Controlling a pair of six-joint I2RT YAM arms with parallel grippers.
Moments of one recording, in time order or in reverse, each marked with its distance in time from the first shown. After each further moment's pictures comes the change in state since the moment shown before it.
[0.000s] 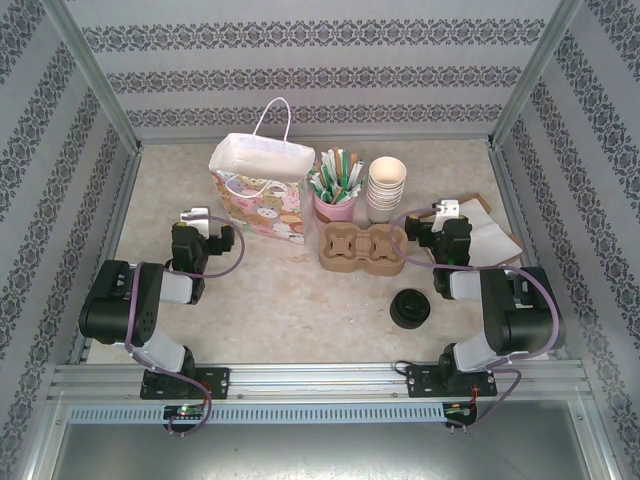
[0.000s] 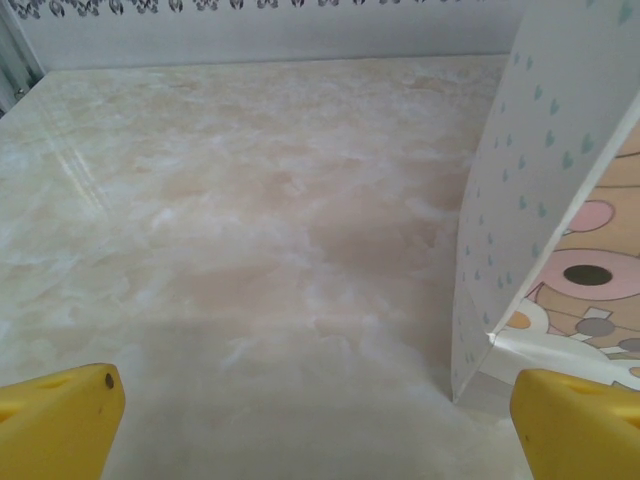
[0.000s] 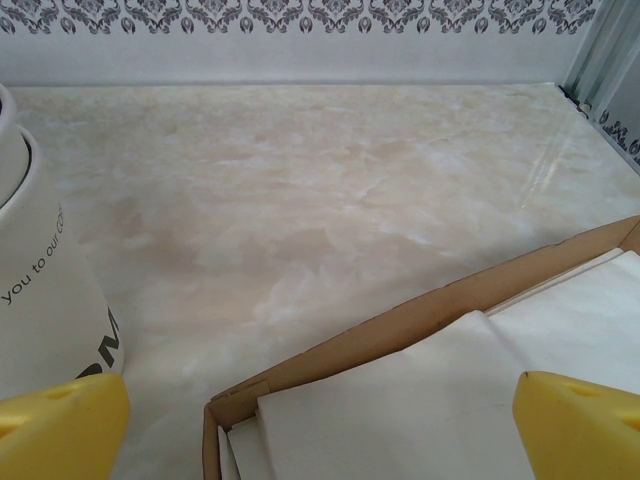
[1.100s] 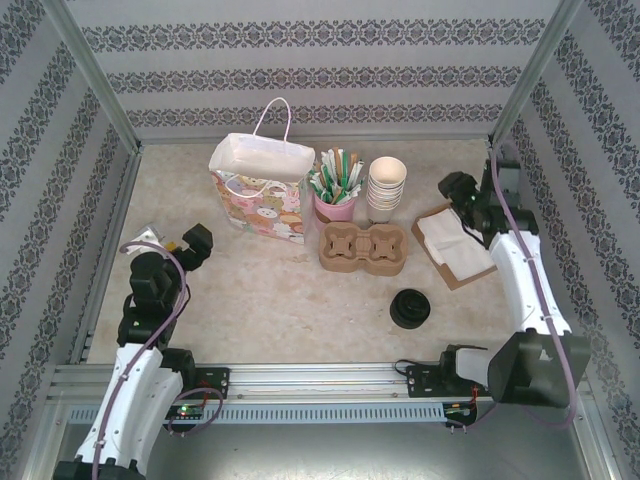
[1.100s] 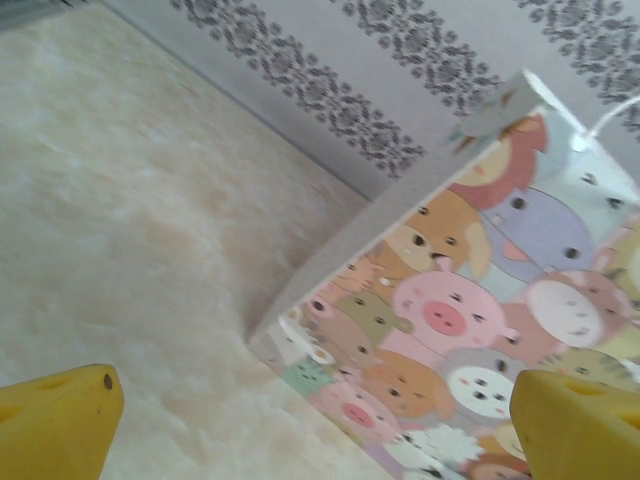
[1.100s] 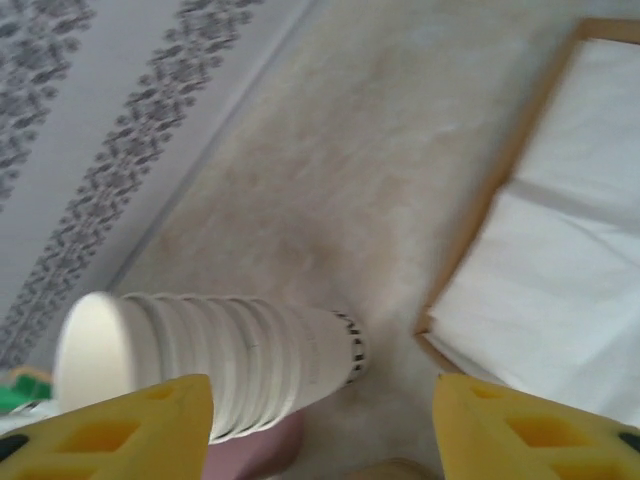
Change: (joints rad) left arm 0.006 -1.063 0.036 -1.023 0.092 -0.689; right arm -0.096 -0.254 0.748 -1.337 -0.222 0.779
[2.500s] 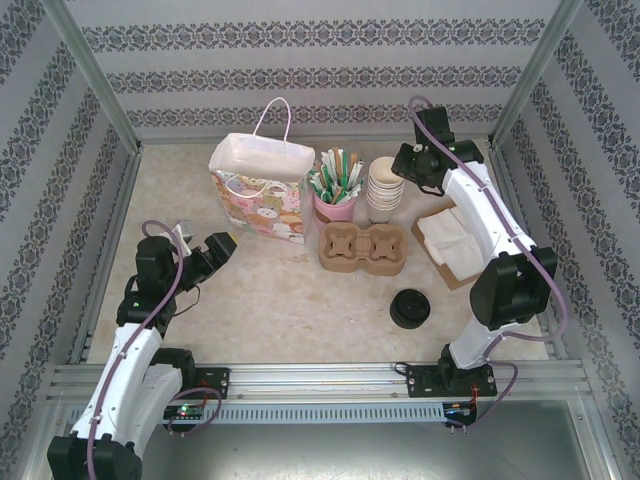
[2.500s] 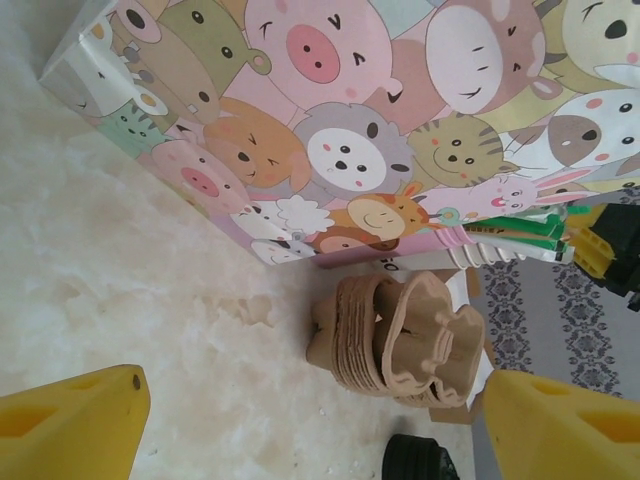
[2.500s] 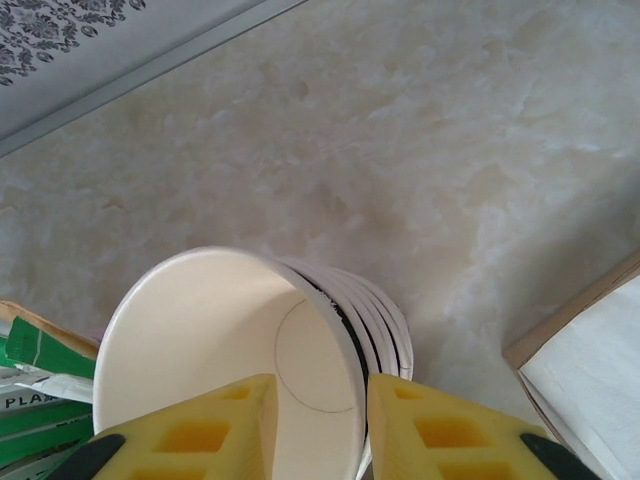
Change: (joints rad) left arm -0.001 0.155 0.095 -0.142 0.503 -0.151; right arm 0.281 0.443 0.519 -0.295 0.193 -0.234
